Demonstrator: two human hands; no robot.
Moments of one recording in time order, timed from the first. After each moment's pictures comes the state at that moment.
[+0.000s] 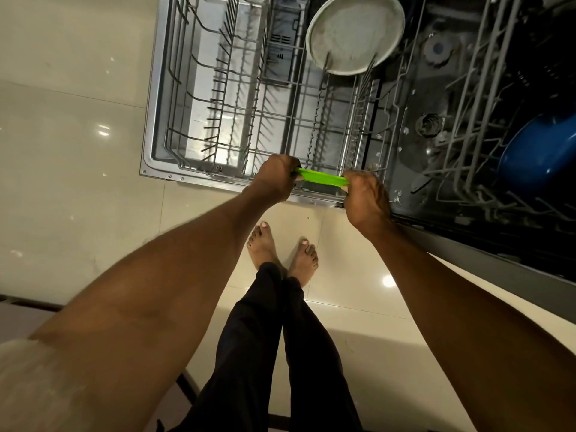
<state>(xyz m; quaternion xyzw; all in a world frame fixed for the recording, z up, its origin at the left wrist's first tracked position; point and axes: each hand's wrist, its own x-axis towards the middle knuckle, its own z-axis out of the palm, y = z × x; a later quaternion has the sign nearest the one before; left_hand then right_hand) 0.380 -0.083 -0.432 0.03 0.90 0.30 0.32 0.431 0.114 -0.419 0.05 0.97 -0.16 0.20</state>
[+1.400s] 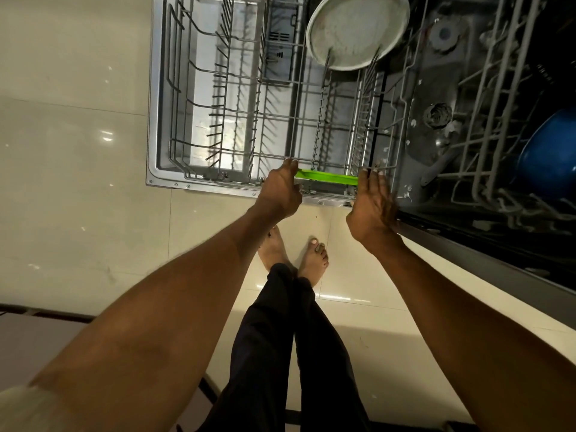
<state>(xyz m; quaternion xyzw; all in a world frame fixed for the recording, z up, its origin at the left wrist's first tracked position) 0.392 -0.084 -0.433 -0.03 0.89 0.29 0.35 0.448 0.105 -0.434 0.11 0.94 -0.10 0.31</state>
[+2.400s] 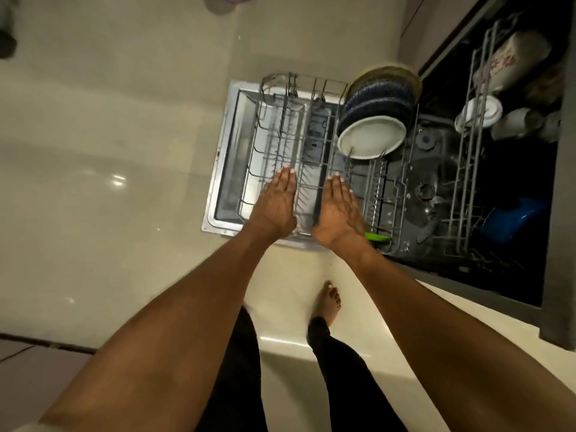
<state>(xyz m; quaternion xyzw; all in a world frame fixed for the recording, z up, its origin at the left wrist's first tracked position) 0.324 -0.213 -0.263 0.12 0.94 0.14 0.28 0.346 -0.063 -0.251 0.02 0.95 -0.09 0.30</state>
